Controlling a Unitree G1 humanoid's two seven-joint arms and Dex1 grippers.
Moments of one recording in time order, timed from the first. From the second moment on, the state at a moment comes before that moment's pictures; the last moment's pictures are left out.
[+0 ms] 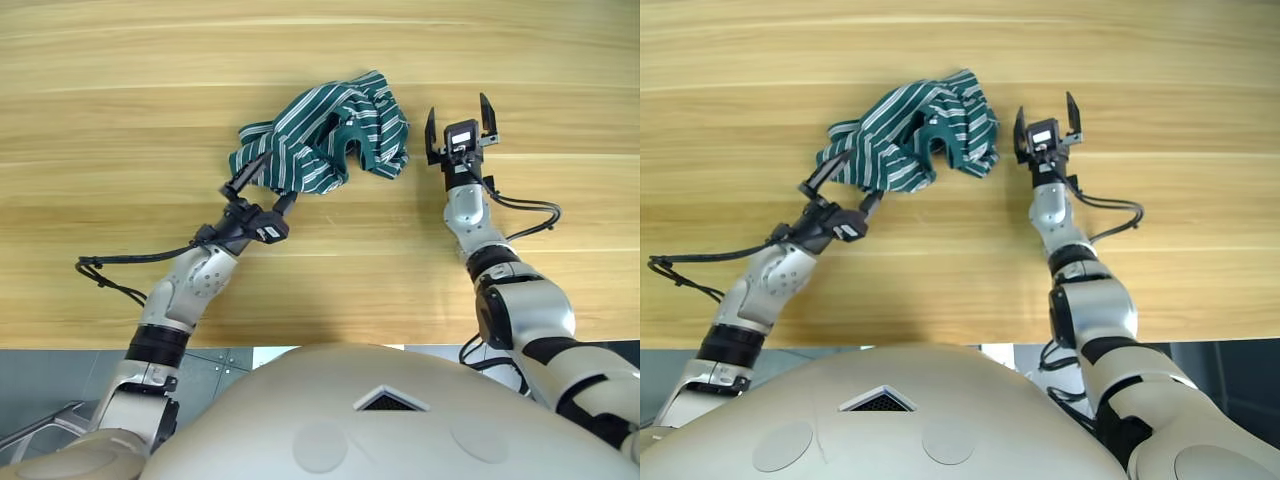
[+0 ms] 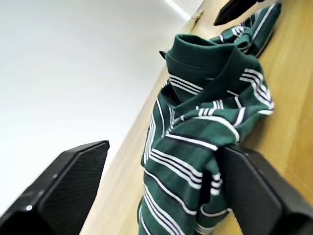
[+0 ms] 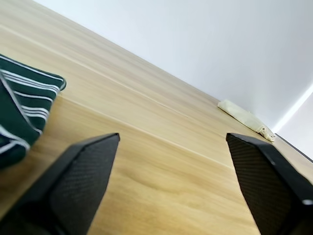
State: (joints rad) left arm 0.13 0.42 -0.21 0.14 0.66 -0.61 0.04; right arm -0.46 -0.21 0.07 1.22 -0.29 -0.79 -0.31
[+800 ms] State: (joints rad) left arm 0.06 0.42 -0.26 0.27 0.64 -0.59 0.10; right arm -0.47 -0.21 0.09 1.23 -0.30 -0.77 -0.33
